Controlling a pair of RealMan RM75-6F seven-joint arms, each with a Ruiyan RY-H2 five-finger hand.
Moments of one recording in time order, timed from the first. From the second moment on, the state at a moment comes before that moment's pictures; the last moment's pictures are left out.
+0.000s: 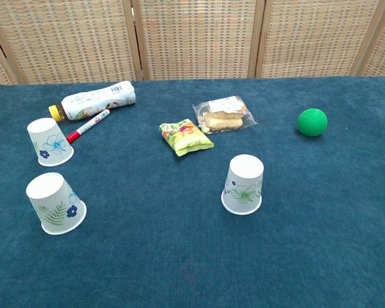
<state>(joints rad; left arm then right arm) -0.08 -0.99 0.01 -1.83 1.52 1.46 0.15 0.06 -1.05 0.05 -1.70 -1.61 1.56 -0.05</state>
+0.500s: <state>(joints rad) -0.22 -1.04 0.00 -1.74 1.58 1.27 0.19 0.06 -1.05 0.05 -1.70 -1.61 1.56 -0.05</state>
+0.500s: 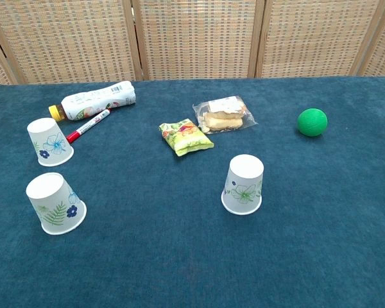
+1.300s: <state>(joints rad) -0.51 -1.34 0.02 -1.41 1.72 1.03 0.10 0.07 -1.07 0.05 -1.70 -1.58 1.52 -0.09</state>
